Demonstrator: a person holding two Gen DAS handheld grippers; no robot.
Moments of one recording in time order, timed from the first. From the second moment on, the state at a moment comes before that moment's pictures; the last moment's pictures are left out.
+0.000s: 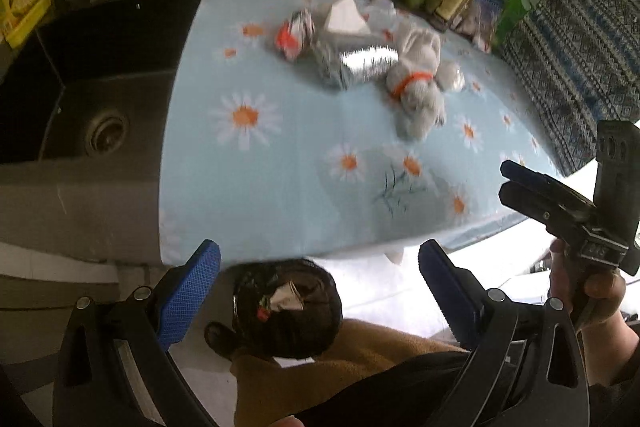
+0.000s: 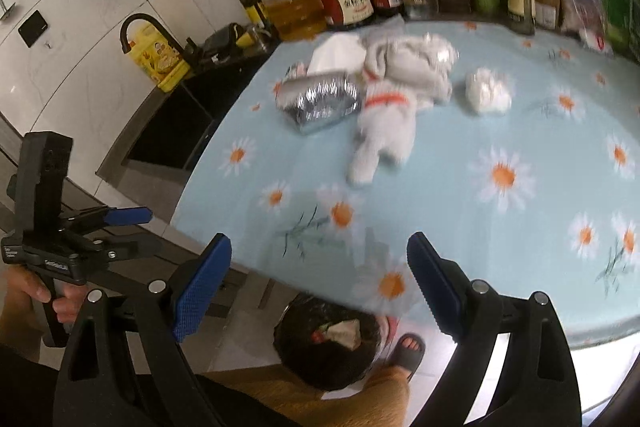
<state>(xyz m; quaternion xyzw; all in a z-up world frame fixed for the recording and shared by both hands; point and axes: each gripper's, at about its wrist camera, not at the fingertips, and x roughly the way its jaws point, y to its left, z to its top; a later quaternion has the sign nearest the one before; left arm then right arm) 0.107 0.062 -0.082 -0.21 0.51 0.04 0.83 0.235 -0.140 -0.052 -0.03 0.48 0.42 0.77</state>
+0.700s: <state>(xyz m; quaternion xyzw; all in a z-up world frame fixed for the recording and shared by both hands) 0.090 0.080 -0.055 -0.25 0.45 0.15 0.84 0.354 -0.073 -0.094 -0.08 0.50 0.40 0.76</state>
